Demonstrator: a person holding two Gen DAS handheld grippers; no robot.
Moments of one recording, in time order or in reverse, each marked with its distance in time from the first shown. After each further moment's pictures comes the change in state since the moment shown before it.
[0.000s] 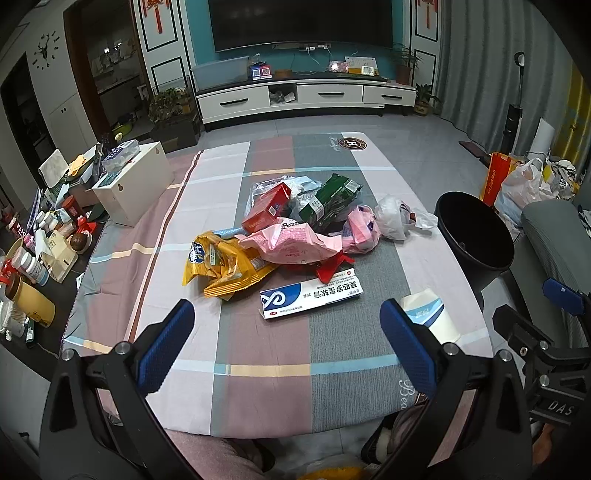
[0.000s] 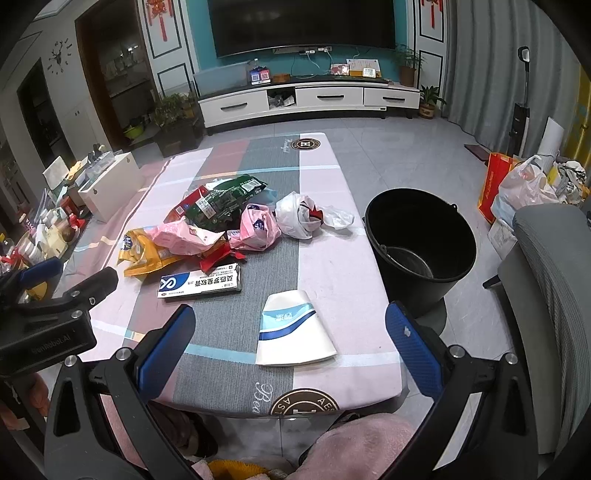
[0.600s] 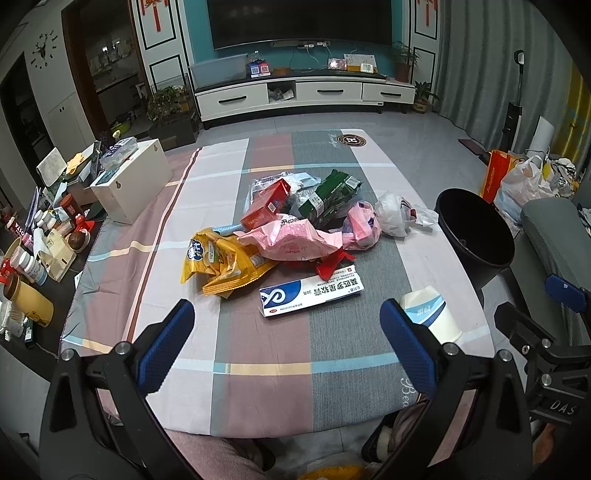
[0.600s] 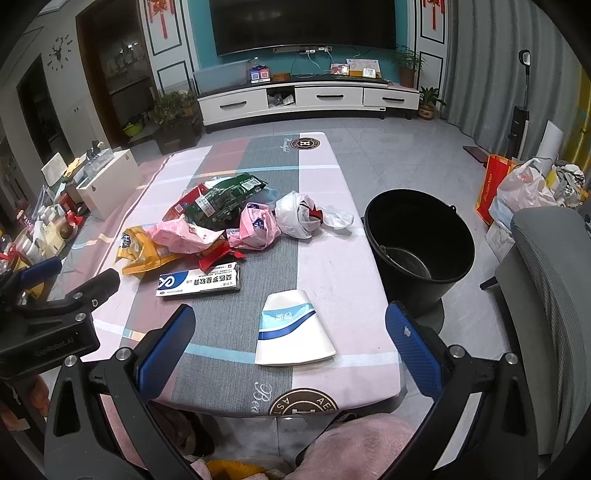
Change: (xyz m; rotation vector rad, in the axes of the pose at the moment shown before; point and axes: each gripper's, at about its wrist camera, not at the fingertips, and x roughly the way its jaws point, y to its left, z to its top) left arm 0.002 0.000 0.000 0.004 0.013 -0.004; right arm 0.004 -0.006 0.003 -0.008 0.004 -0.003
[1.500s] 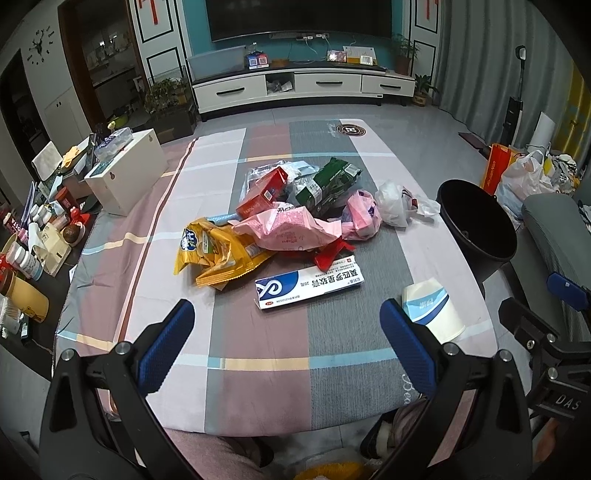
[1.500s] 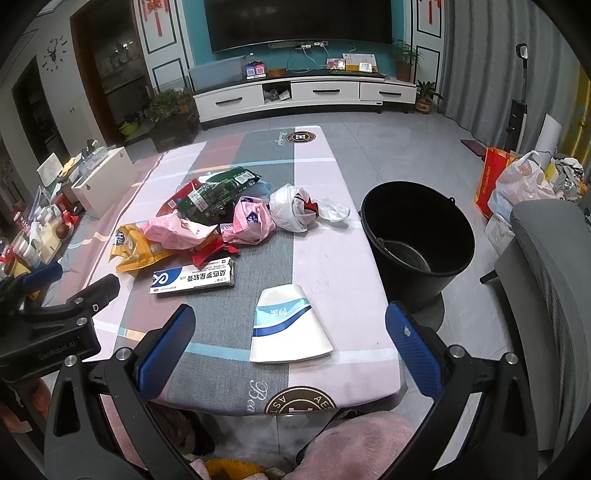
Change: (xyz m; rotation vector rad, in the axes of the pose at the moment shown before) left arm 0.017 -0.004 -0.008 -0.001 0.033 -0.007; right arm 0.016 -0.012 -0.004 0.019 0.021 0.001
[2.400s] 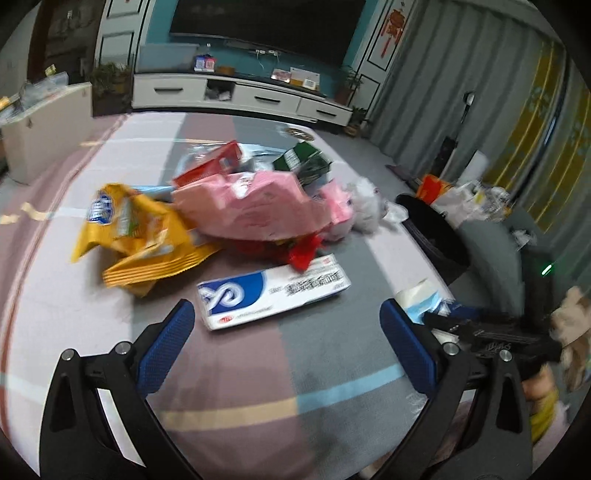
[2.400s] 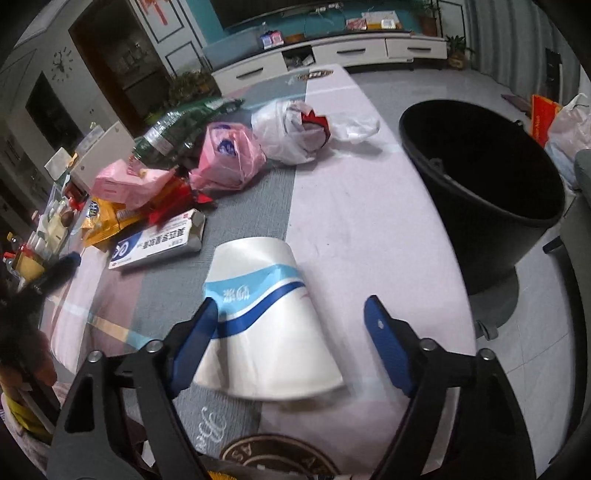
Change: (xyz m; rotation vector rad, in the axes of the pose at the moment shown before) left arm 0.101 0.051 -0.031 -0.096 -0.102 -0.445; right arm 0.140 -0.041 -0.034 0.070 0.131 0.265
